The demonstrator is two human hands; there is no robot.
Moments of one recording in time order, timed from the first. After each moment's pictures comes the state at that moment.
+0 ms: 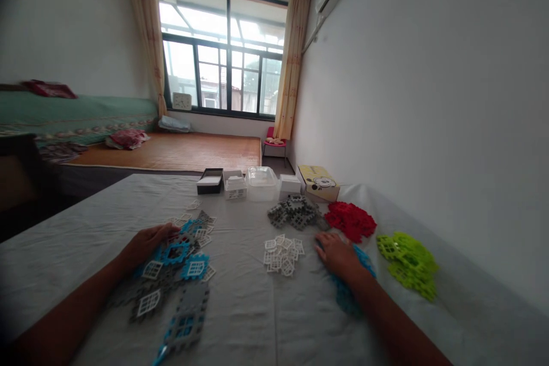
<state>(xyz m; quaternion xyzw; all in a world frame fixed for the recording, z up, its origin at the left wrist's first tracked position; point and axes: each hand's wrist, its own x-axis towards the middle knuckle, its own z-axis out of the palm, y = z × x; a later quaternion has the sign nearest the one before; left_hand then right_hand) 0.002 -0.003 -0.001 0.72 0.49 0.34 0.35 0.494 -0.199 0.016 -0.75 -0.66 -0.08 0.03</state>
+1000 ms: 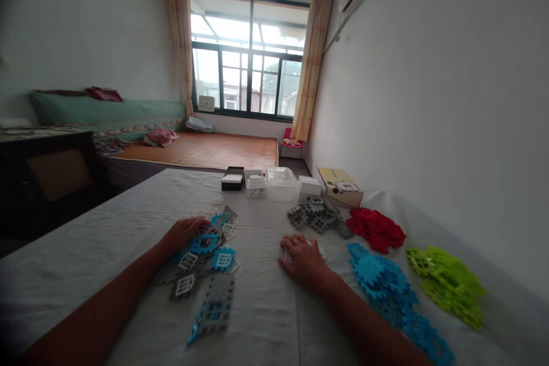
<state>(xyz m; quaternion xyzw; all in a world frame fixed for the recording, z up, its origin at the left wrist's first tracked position) 0.011 -0.013 0.002 0.74 0.47 0.37 0.30 0.360 -0.170 0.019 -0.61 -0.78 -0.02 0.11</state>
